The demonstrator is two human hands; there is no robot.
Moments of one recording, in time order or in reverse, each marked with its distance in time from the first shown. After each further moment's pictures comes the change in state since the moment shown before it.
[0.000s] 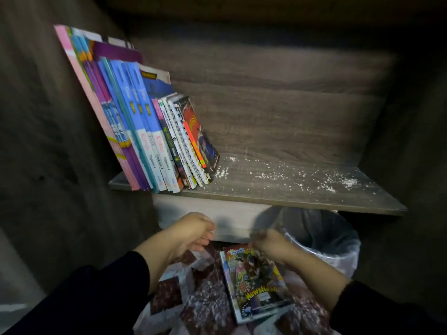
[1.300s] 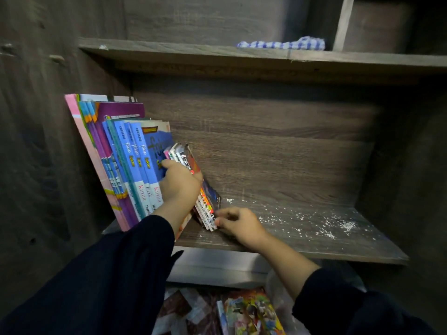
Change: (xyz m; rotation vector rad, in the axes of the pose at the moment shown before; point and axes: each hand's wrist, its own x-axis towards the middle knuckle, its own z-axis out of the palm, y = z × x) left_hand 0.007 0.160 -0.049 0.140 0.873 0.341; right_hand 0.050 -0.128 -0.030 0.239 0.080 -0.392
